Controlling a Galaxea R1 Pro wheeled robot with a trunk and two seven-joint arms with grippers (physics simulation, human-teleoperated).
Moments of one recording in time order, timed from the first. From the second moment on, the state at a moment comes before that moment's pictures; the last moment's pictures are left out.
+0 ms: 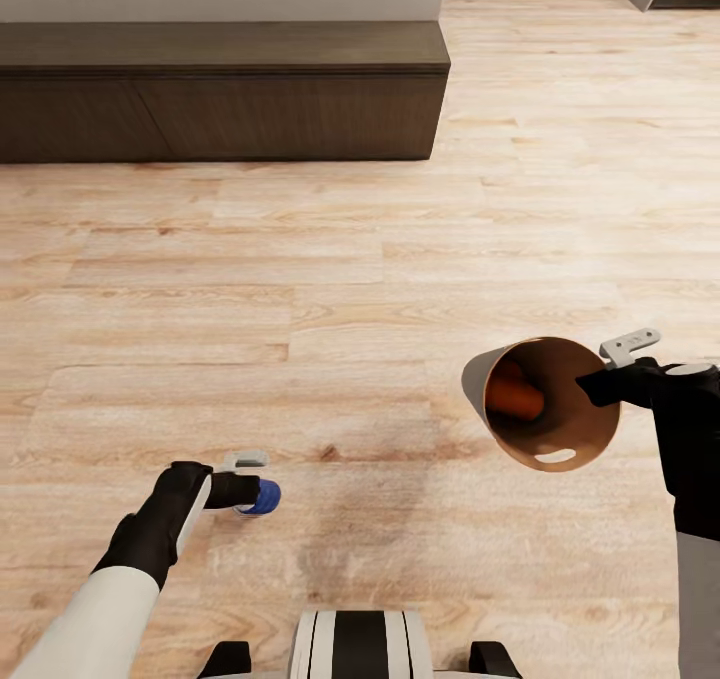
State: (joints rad) left arm -0.65 0.05 0.07 -0.87 -0.09 0.82 -0.32; right arm -0.74 -0.28 -0.25 -1.54 0.83 0.89 0.86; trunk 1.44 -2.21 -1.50
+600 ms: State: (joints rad) left arm -0.64 0.05 0.04 -0.88 -0.09 0.83 -0.34; right arm -0.75 -0.18 -0.21 -1.50 0.85 0.89 0.89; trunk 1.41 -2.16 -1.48
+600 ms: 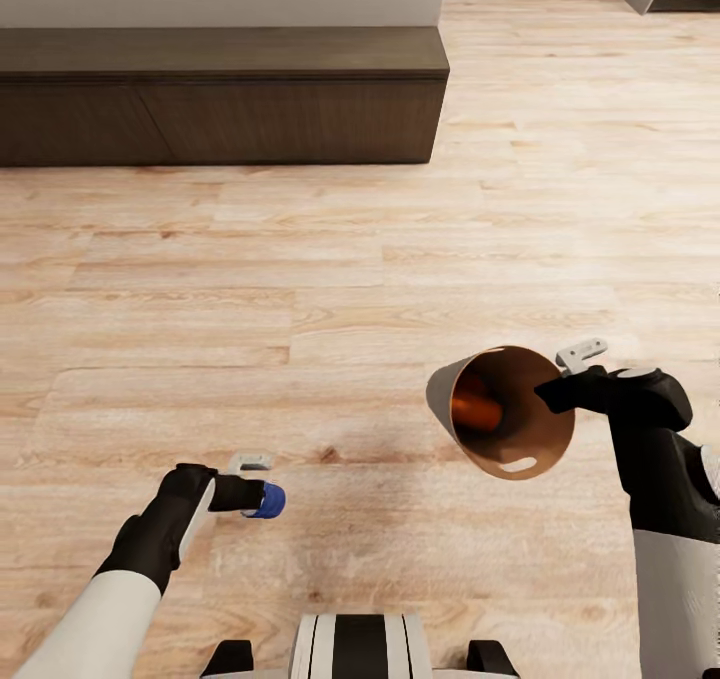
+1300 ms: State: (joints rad) left arm -0.64 0.05 0.11 -0.84 -0.09 0.86 -0.27; right arm -0.75 -0.16 -0.15 -1.48 0.74 1.00 0.94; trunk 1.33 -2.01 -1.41
